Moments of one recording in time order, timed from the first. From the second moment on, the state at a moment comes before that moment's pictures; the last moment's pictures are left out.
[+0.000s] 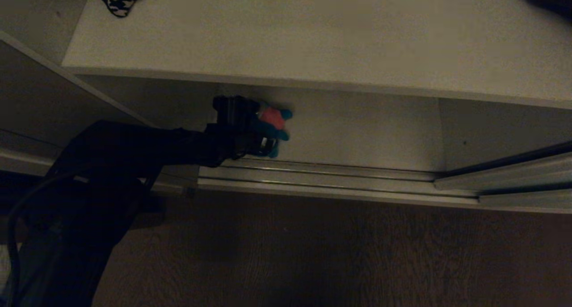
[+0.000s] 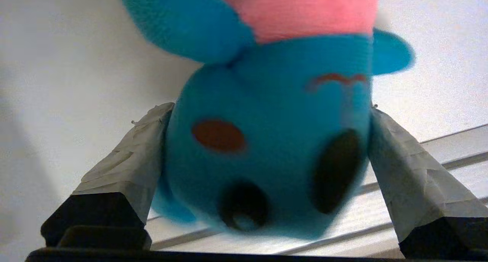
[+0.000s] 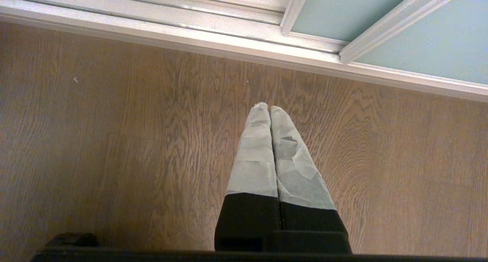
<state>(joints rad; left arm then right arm) -0.34 2.39 -1.91 -0.21 0.11 0.25 0.00 0.00 0.00 0.02 0.00 -0.03</state>
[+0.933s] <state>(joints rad) -0.36 2.34 -1.84 -0.20 0.05 0.08 0.00 0.00 0.00 0.02 0.00 -0.03</state>
